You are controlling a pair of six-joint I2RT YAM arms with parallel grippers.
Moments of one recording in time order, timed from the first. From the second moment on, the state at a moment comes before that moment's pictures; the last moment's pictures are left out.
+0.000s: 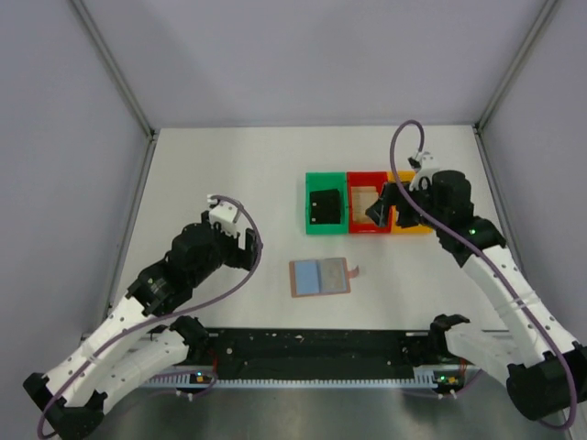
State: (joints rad) left arm -0.69 0.64 0.75 -0.52 -0.17 -0.15; right arm 0.28 0.98 0.97 -0.49 -0.25 0.23
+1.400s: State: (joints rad) left arm -0.76 1.07 0.47 0.08 0.07 -0.75; right arm 0.64 1.15 0.53 -0.05 -0.19 0.48
